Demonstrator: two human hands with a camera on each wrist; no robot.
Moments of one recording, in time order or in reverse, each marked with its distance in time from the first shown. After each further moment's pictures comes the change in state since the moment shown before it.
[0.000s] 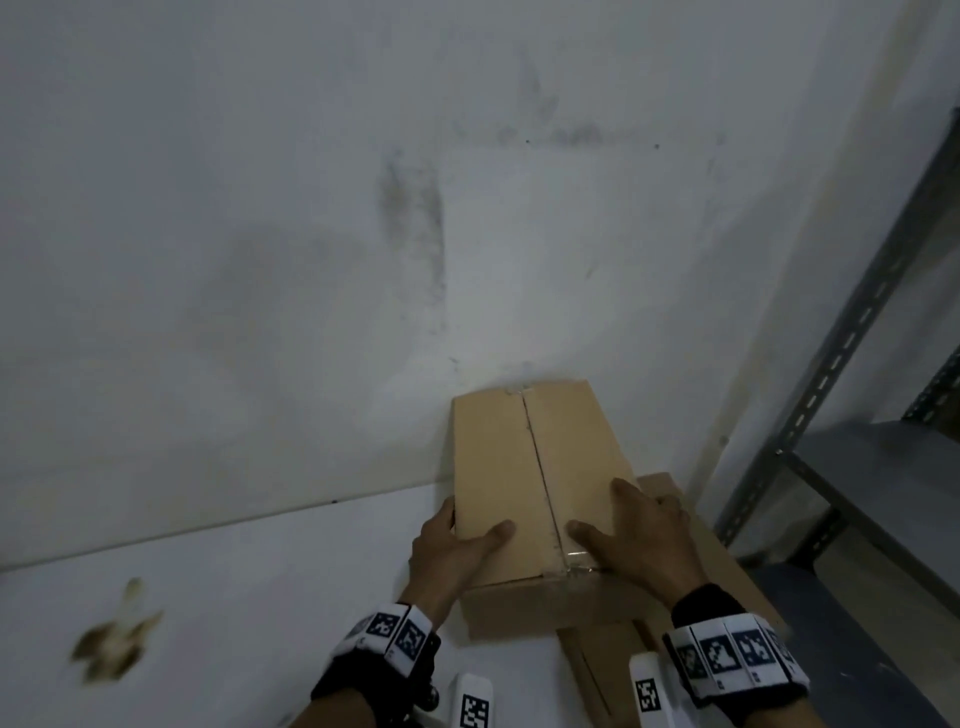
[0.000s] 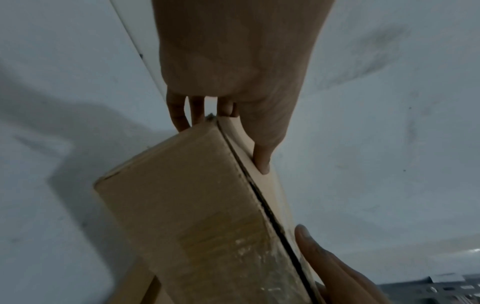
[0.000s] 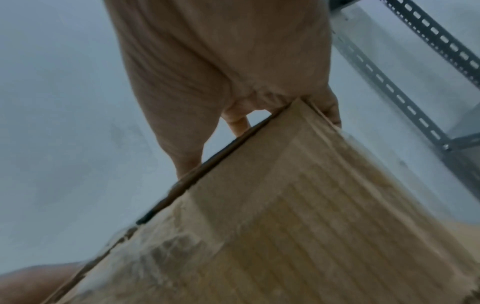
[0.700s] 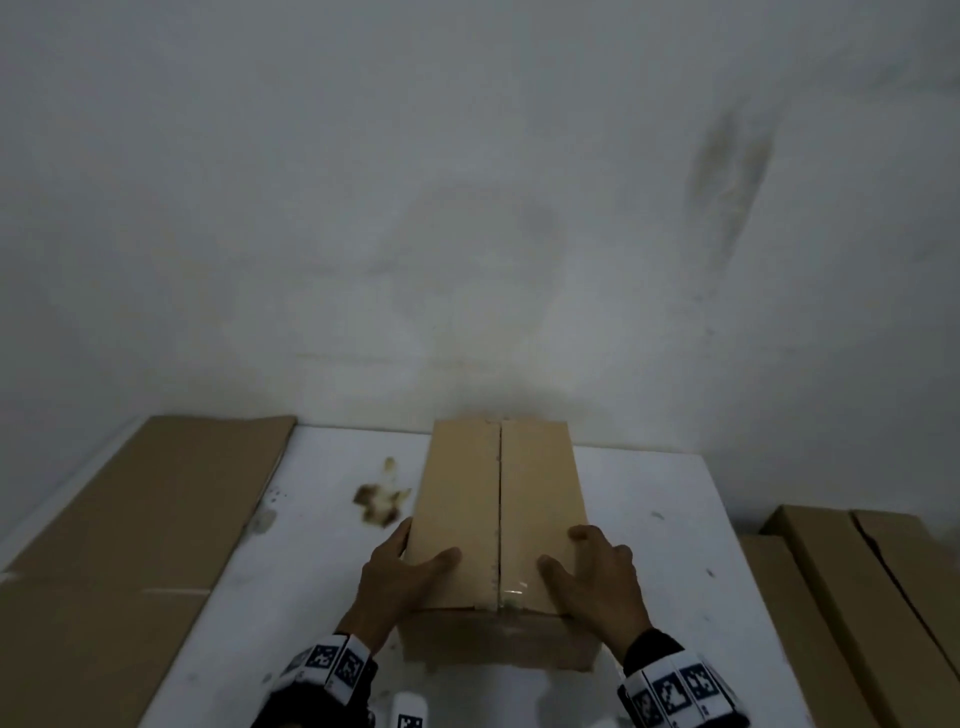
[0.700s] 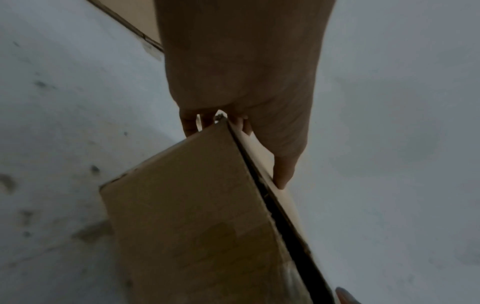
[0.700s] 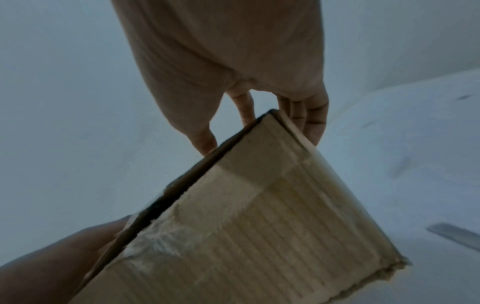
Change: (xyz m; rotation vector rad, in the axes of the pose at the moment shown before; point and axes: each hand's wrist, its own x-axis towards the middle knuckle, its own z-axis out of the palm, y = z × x) left_hand -0.117 -0.148 -0.272 -0.010 0.319 -0.269; right_hand -0.118 -0.182 0.212 0.187 -0.388 -0.171
